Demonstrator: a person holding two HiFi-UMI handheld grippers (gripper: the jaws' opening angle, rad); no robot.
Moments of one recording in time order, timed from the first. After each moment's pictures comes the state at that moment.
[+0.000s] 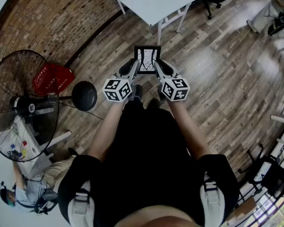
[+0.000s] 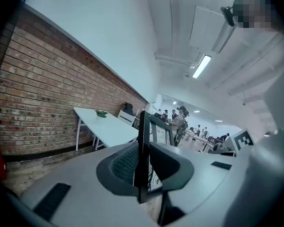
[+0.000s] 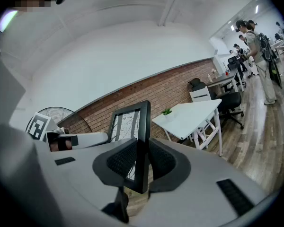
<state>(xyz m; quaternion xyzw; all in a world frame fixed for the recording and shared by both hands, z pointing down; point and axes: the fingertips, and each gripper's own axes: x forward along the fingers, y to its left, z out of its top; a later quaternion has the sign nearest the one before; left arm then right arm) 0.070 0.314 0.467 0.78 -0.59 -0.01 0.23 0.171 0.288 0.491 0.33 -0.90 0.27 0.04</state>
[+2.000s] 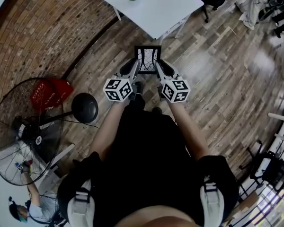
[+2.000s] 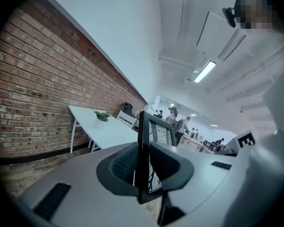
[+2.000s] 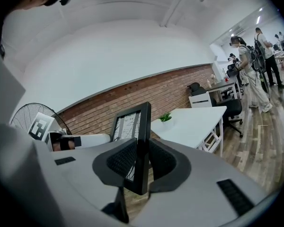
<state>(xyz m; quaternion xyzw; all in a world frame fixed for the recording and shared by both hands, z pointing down) -0.020 0.202 0.473 0.79 -0.56 -0.03 0.25 0.085 0.186 0.484 0.38 -0.89 0.25 0.04</state>
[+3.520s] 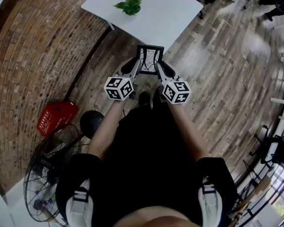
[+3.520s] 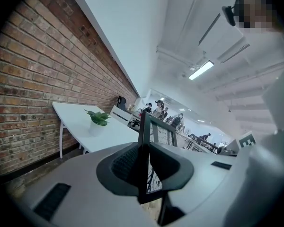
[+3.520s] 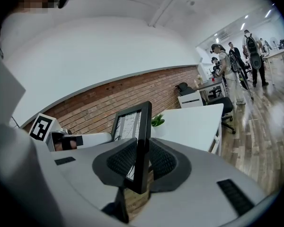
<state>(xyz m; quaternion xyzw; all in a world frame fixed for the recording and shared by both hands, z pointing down) -0.110 0.047 0.490 0.83 -0.48 0.00 0.27 -0.004 0.057 0.504 0.46 -0.85 0.27 0.03</state>
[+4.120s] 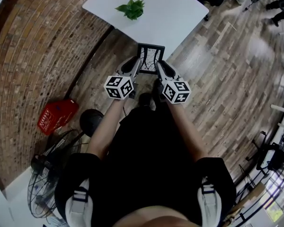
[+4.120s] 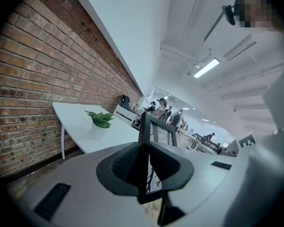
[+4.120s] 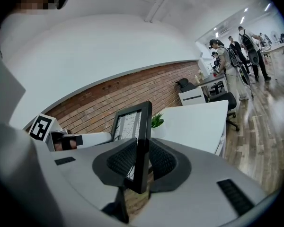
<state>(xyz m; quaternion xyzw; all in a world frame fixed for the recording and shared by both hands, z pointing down) -0.109 -0.010 0.494 0.82 -0.50 0.01 0.28 -0.002 -0.002 0.512 0.44 -0.85 0.29 0.03</state>
